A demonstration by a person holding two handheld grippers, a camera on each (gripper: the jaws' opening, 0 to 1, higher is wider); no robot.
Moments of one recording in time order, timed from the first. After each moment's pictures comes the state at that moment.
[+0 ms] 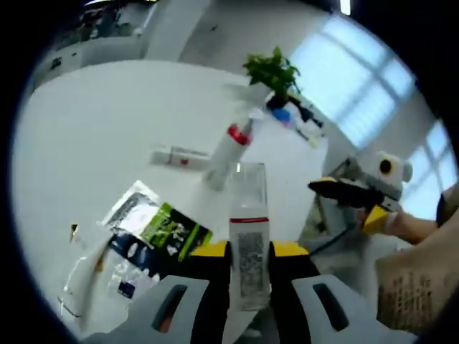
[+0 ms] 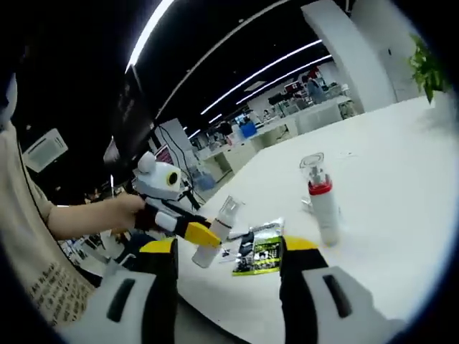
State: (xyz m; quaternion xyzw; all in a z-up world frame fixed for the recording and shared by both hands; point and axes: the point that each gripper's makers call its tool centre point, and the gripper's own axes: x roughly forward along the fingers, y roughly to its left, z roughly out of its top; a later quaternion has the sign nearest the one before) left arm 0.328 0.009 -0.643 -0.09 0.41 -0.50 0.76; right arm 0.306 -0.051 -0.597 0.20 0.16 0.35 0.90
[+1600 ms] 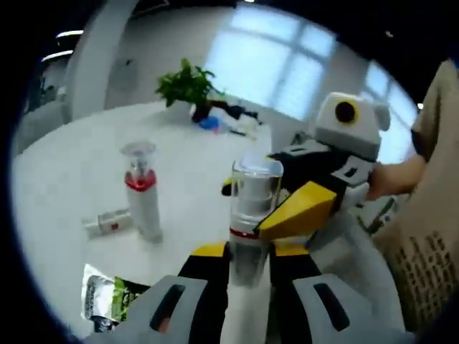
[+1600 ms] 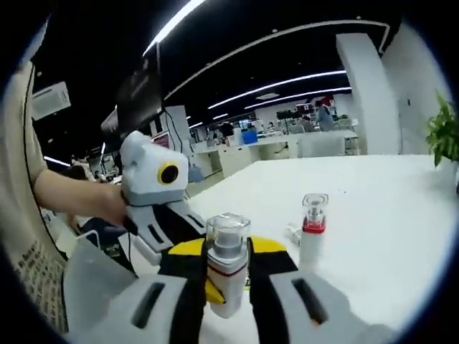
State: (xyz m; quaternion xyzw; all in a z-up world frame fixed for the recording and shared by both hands) left arm 0.304 -0.070 -0.646 0.06 0.29 -0.64 0.71; right arm 0.323 -0.050 -0.599 0.02 0.14 0.34 0.93
